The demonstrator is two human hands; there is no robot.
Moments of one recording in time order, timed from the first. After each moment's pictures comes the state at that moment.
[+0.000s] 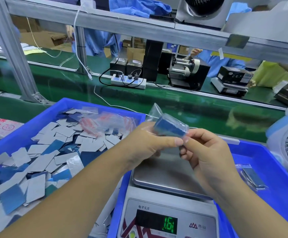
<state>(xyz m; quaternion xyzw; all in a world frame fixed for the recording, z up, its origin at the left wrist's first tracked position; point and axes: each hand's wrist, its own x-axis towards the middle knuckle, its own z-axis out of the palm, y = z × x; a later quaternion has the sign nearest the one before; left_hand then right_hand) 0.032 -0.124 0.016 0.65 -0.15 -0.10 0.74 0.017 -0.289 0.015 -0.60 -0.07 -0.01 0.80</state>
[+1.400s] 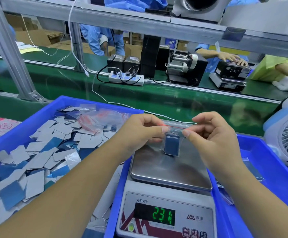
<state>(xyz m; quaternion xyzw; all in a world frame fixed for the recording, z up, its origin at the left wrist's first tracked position) 0.045 -0.116 0.006 0.66 -0.08 -0.04 0.75 0.029 -0.314 0.017 -0.79 -0.17 -0.19 0.56</state>
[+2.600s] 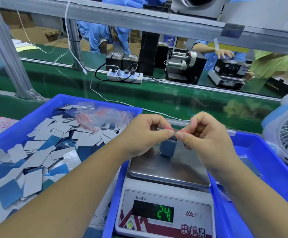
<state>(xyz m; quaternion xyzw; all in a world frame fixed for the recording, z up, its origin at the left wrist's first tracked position) 0.040 -0.125 0.007 0.73 -0.18 -0.01 0.66 0.025 -0.308 0.022 -0.73 -0.19 -0.06 0.66</state>
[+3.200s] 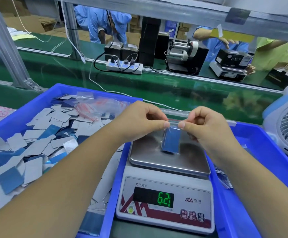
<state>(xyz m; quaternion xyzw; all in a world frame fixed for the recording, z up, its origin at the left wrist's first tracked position) 0.047 -0.109 0.006 0.84 -0.17 0.03 0.52 0.040 -0.318 0.010 -0.78 -0.08 -0.04 0.62</state>
